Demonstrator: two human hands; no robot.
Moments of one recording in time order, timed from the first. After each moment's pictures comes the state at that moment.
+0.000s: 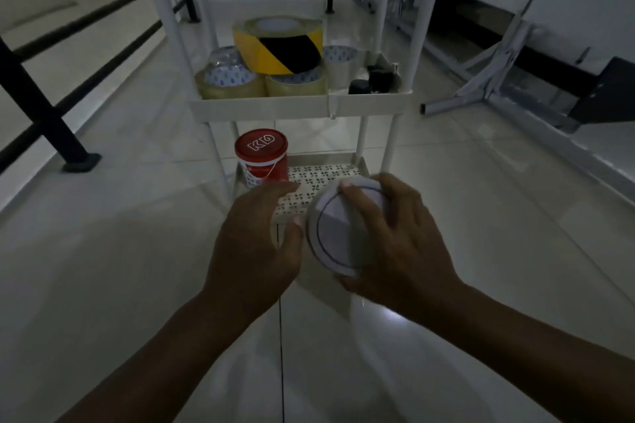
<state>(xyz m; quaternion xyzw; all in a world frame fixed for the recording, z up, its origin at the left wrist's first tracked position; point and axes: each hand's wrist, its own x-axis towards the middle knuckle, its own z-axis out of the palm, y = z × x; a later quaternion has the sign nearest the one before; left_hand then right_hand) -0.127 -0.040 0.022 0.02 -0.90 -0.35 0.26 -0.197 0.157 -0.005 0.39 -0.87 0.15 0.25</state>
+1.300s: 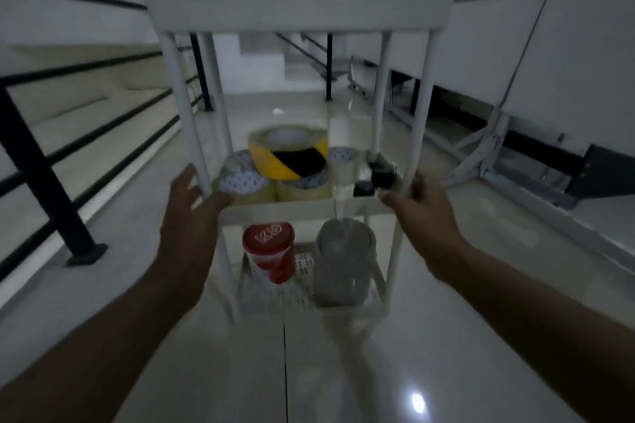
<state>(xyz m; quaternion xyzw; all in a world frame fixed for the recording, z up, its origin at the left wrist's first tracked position) -0.209 -0.128 0.113 0.18 -0.67 -0.65 0.30 -0.317 0.126 0.098 0.08 -0.76 0.64 0.07</state>
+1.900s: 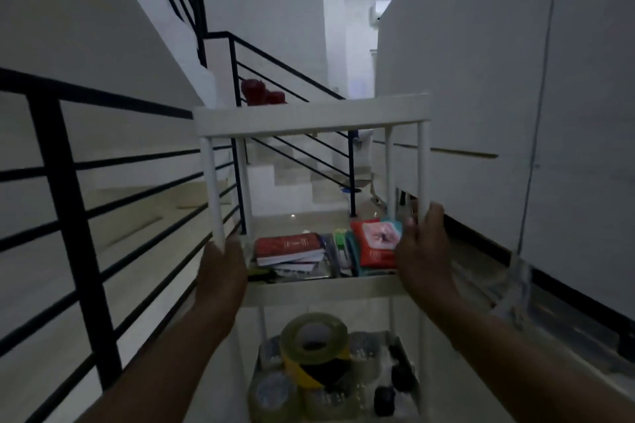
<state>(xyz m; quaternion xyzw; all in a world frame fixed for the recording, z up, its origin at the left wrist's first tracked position) -0.278 -0.151 0.358 0.23 -0.70 -0.55 0.40 -0.374 0.096 0.357 0.16 -0.68 0.67 0.24</state>
